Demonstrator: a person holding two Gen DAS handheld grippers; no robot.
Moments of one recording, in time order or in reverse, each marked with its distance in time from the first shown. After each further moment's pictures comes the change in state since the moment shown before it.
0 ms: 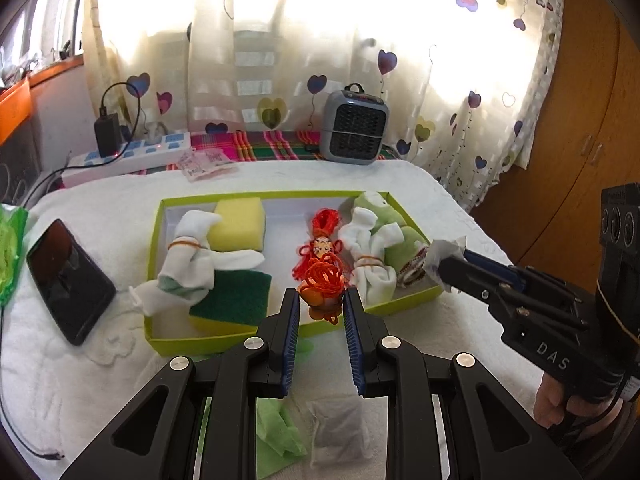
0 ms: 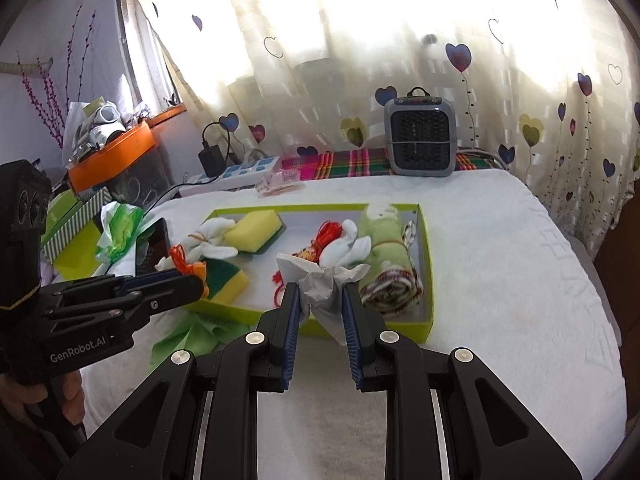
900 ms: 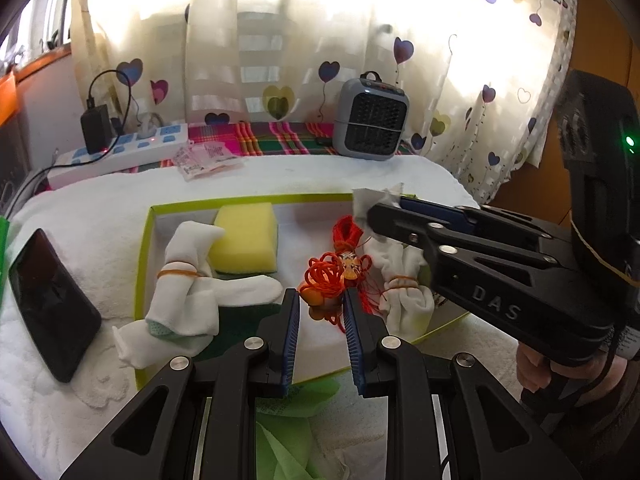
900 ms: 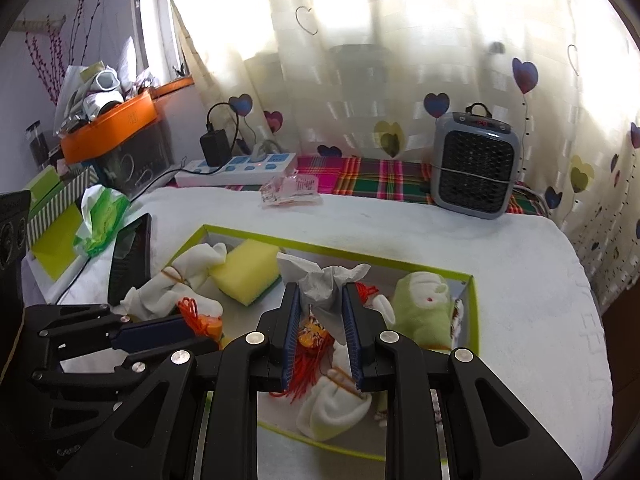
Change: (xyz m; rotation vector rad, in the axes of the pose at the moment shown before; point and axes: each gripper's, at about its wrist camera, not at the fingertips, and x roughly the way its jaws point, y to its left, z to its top) left arm 0.041 0.017 0.019 -0.004 0.036 0.005; right arm 0.080 0.018 0.050 -0.147 0.074 0.029
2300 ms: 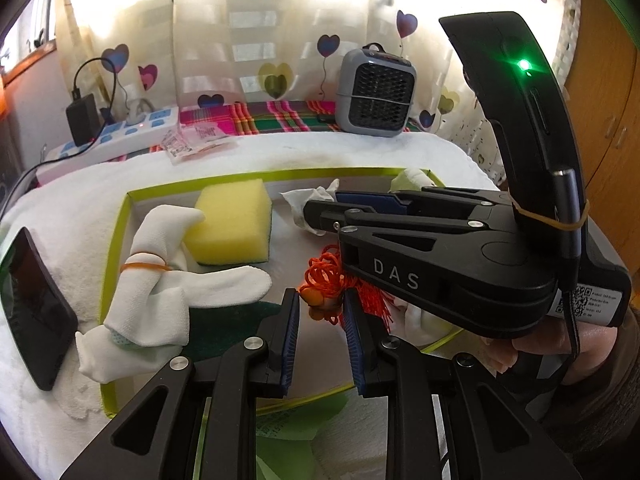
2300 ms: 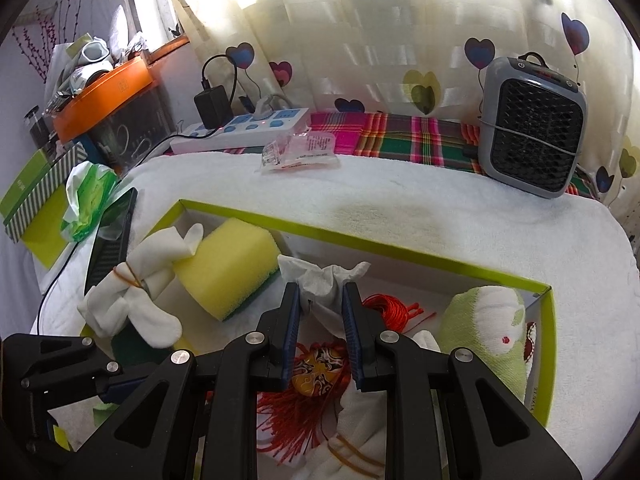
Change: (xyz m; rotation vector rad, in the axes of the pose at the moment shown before) left arm 0.029 -0.004 -0.001 0.025 0.054 0.029; right arm 0.069 -0.009 0.005 -0.007 0.125 0.082
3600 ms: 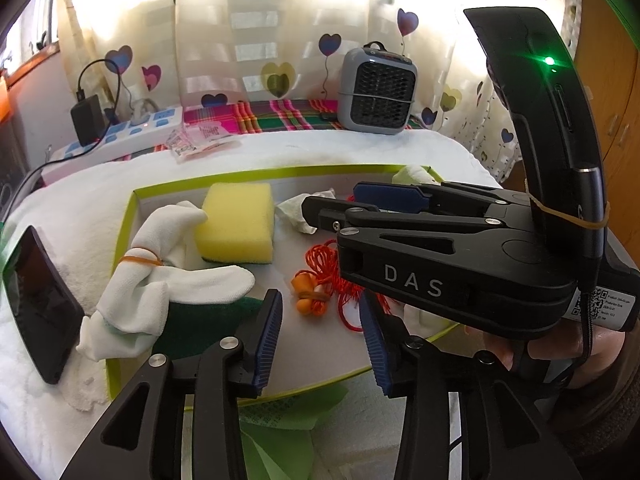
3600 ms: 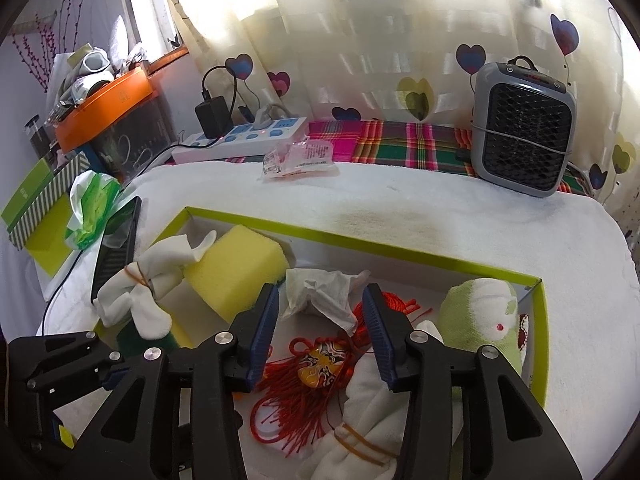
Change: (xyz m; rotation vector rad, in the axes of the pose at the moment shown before) left arm -0.006 -0.005 -0.001 0.004 0.005 0.011; right arm -0.011 0.001 -0.002 0.021 -0.034 -0.004
